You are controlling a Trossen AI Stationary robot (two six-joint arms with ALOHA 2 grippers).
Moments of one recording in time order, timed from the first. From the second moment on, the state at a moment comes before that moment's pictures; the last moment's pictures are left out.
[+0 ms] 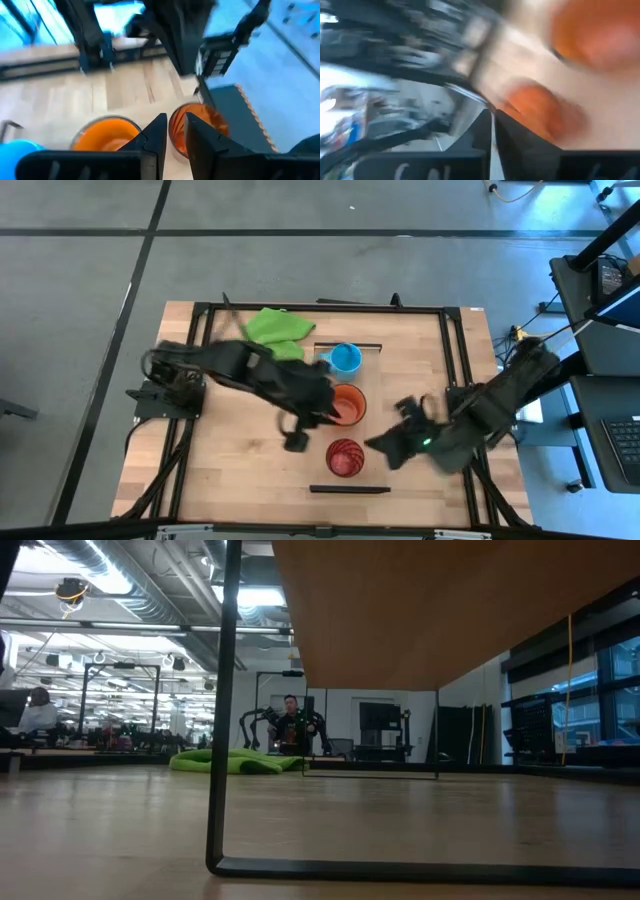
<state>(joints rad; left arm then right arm) -0.28 1.87 2.36 -1.11 -0.03 -0.07 0.71 1.48 1.61 -0.77 0.58 1.60</state>
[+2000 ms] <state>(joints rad) -0.31 0.00 0.28 -0.04 -0.78 -0.15 0.23 0.23 0.57 -0.13 0.21 0.06</state>
